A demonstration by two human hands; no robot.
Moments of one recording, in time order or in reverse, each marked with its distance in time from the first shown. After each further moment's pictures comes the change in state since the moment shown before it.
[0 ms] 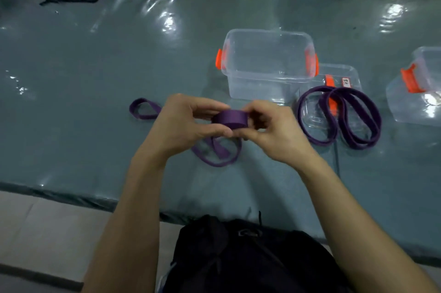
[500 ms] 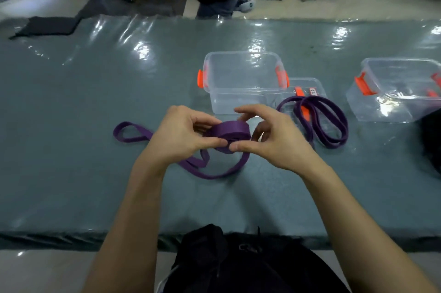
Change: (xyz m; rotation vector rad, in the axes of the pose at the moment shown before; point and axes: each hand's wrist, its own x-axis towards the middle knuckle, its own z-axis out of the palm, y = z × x) left_hand 0.007 0.010 0.002 0.082 -0.106 0.042; right_hand -0.029 -0.026 -0.025 -0.187 0.059 0.101
